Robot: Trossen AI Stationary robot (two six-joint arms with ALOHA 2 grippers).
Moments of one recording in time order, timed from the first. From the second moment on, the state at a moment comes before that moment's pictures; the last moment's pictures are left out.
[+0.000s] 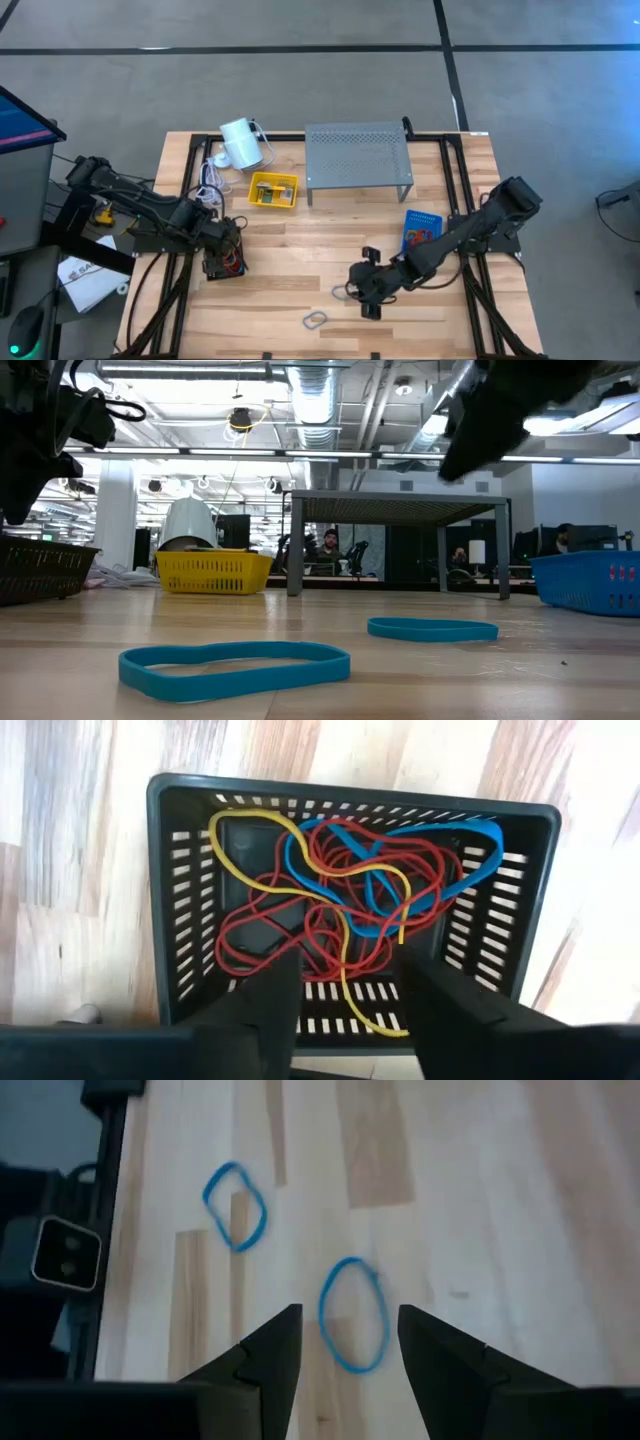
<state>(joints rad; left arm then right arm) -0.37 0.99 0.67 -1.08 -0.01 -0.63 0.54 1.68 1.11 -0.37 0.25 0.58</state>
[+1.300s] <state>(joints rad) -0.37 0.93 0.67 -0.25 0.01 -0.28 0.52 1.99 1.24 -0.46 0.08 0.57</state>
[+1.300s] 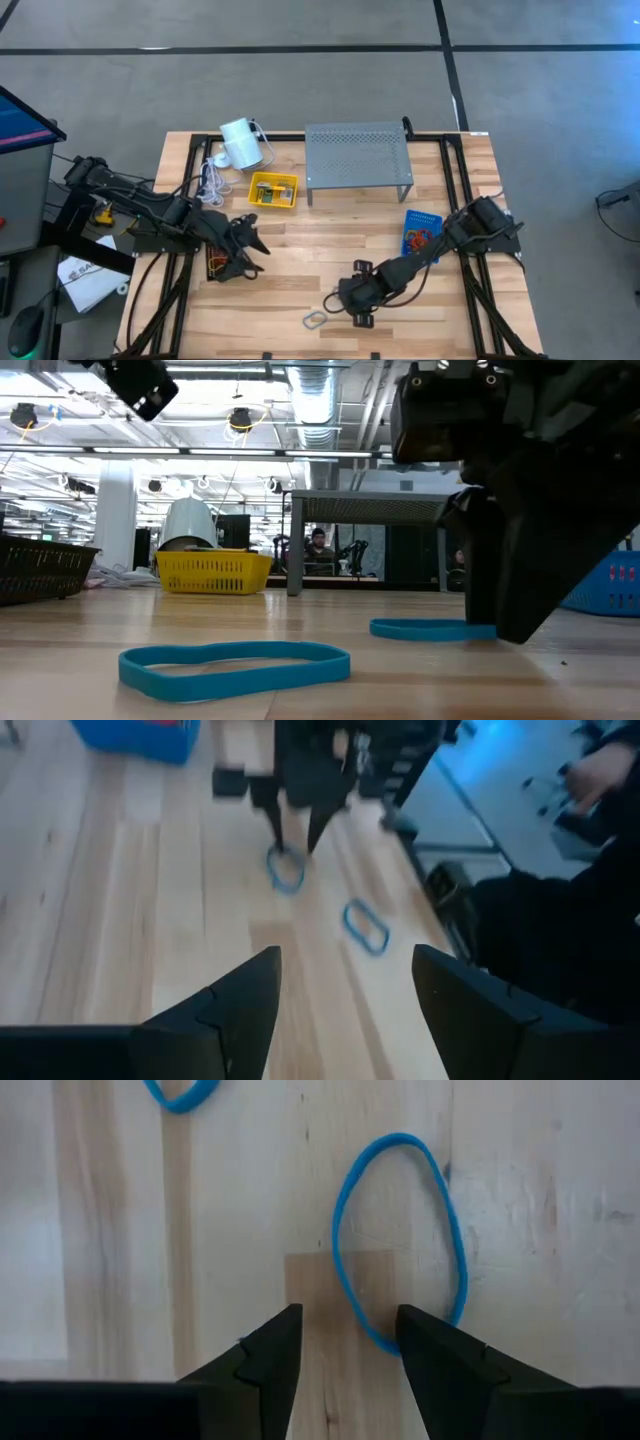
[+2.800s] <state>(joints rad) -0.37 1.02 0.67 0.01 -0.14 -0.14 0.55 1.69 1.26 -0.58 0.32 0.70</state>
